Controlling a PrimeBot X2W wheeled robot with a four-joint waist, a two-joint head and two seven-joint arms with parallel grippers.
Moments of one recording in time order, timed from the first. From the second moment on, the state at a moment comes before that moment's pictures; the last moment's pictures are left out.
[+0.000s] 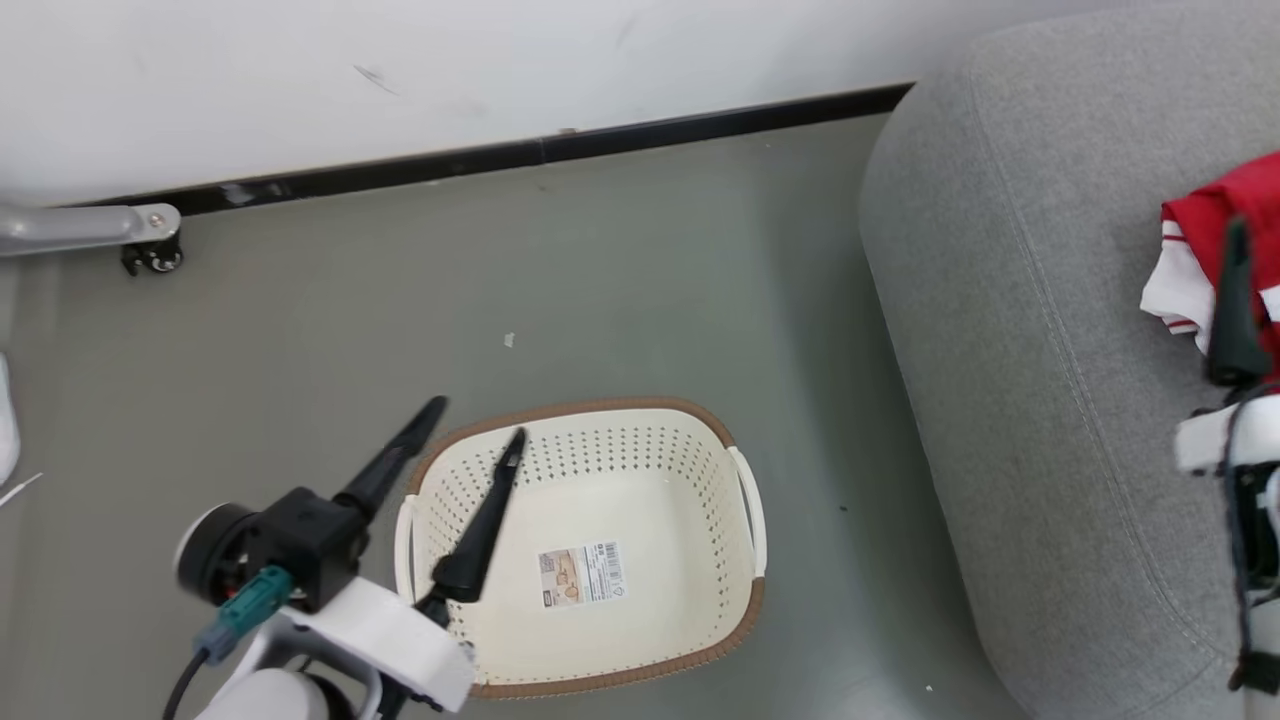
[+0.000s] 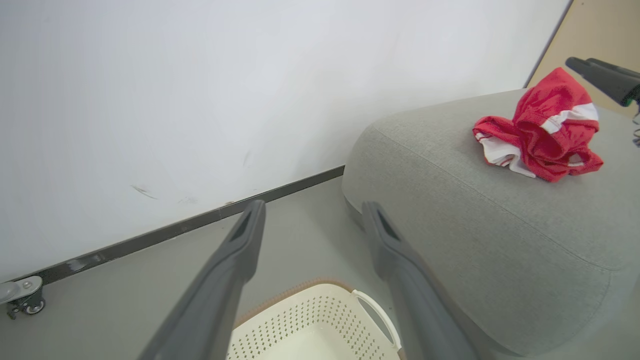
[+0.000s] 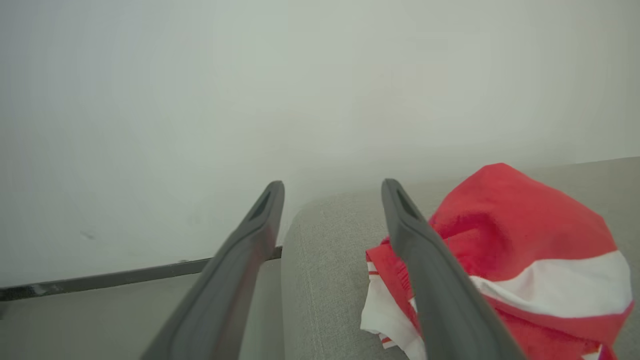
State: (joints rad) left arm -0.29 0.45 -0.65 -0.23 -0.63 0.23 -0.08; right arm -0.36 -0.10 -0.33 0.18 -0.01 0.13 -0.26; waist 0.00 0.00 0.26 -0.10
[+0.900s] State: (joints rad) left arm -0.11 0.43 -0.54 -0.03 -0.70 0.29 -0.22; right arm -0.18 -0.07 -0.04 0.19 0.01 0.13 -0.26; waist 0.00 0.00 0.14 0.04
